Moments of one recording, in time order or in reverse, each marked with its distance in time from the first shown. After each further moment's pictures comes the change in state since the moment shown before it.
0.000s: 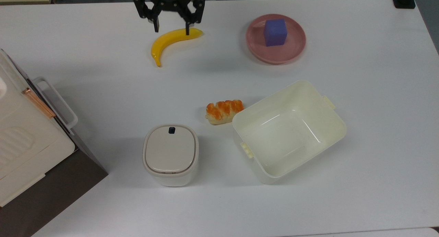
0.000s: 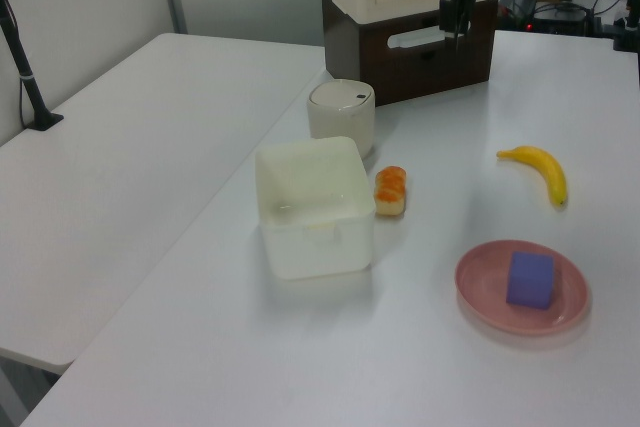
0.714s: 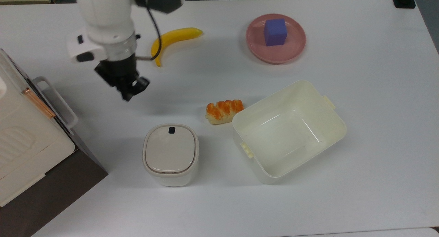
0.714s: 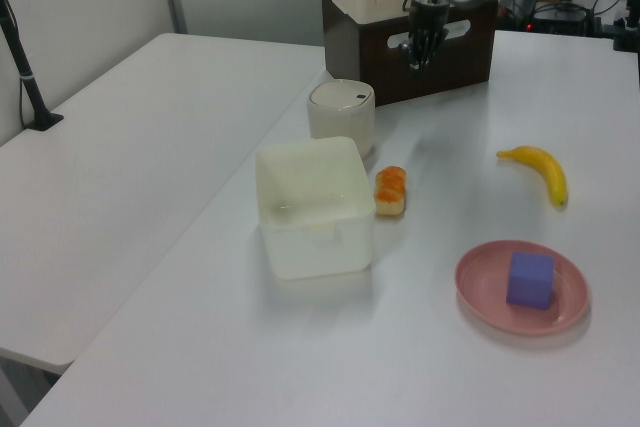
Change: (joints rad) arm -0.125 0.264 -0.048 0.007 -0.007 0.388 0.189
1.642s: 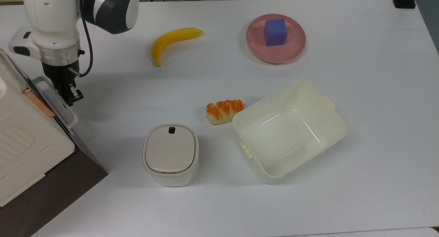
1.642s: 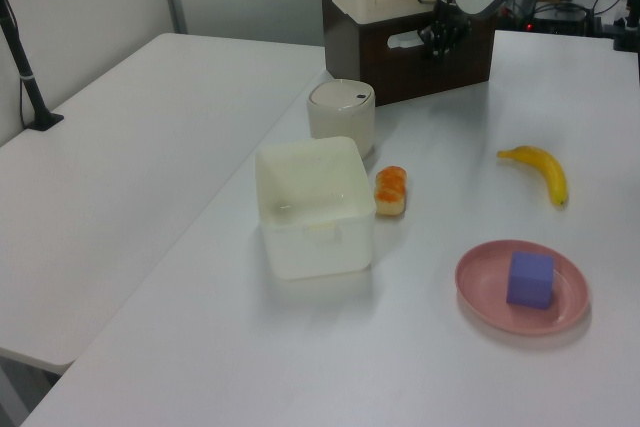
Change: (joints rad) arm -0.021 0.108 -0.217 -0.028 0.015 0.285 0.255
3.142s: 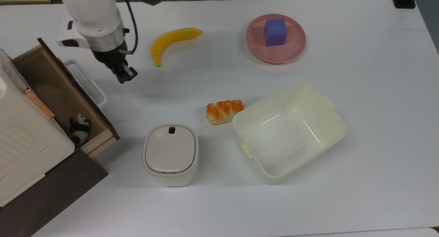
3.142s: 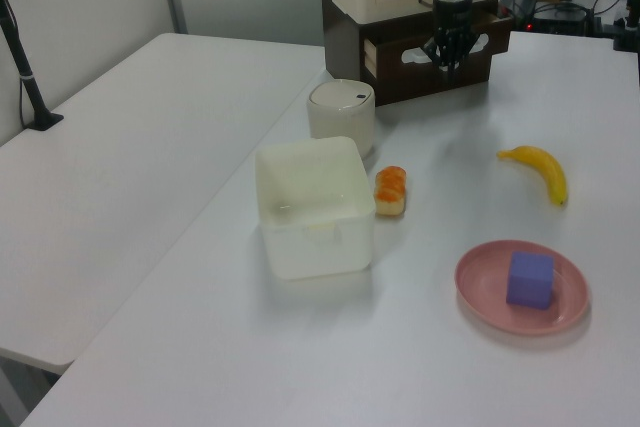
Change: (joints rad) arm 0.034 -0.136 0.125 -0.024 0.048 -0.396 -0.008
